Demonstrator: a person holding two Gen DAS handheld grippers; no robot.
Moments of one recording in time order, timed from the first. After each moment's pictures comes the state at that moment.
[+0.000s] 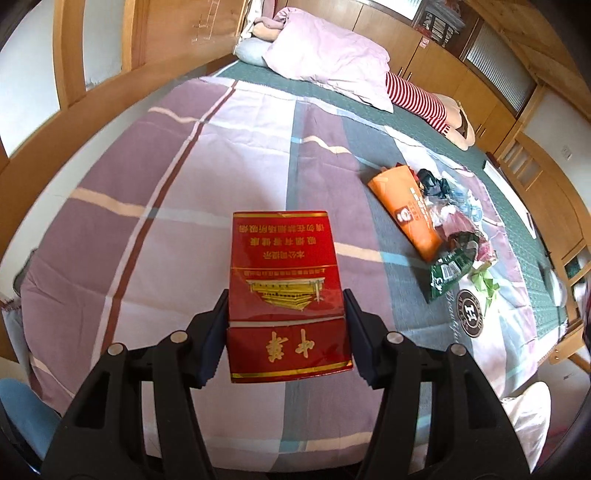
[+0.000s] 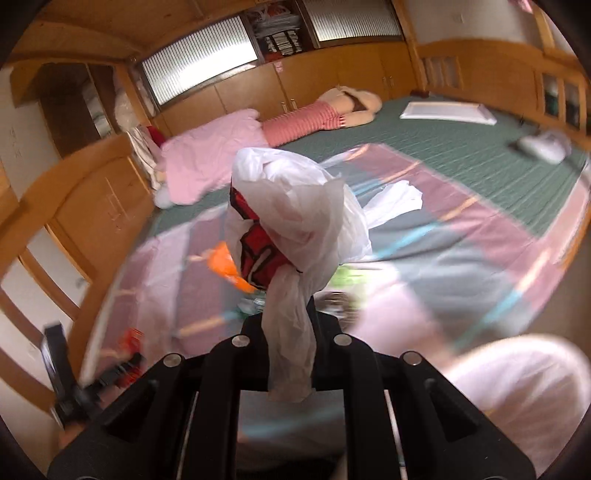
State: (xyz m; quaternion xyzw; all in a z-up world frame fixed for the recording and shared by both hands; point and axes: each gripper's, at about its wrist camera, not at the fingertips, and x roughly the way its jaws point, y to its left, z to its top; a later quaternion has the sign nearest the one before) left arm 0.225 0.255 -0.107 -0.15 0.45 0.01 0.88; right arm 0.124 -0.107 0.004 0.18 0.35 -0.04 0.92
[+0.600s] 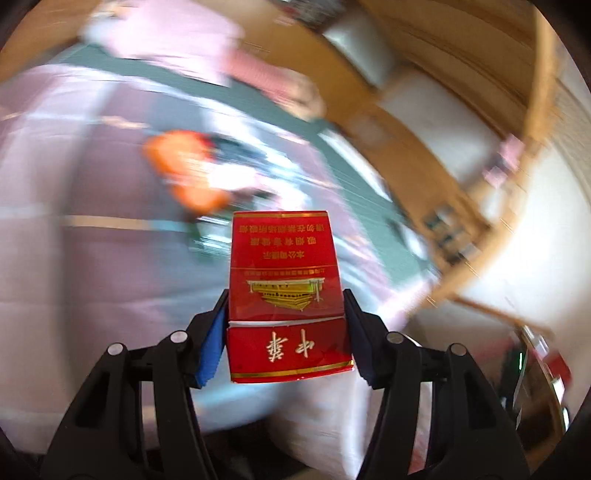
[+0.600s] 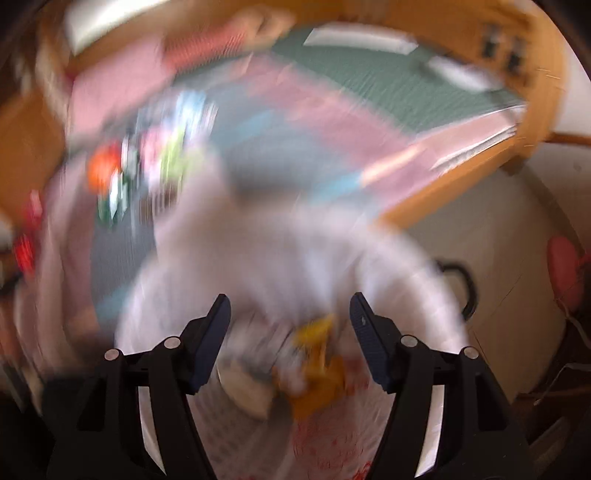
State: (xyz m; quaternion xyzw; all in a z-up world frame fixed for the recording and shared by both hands) left arm 0.205 0.130 -0.067 -0.21 0.42 -0.34 0.81; right arm 0.025 -0.222 -0.029 0.19 0.43 -0.17 0.87
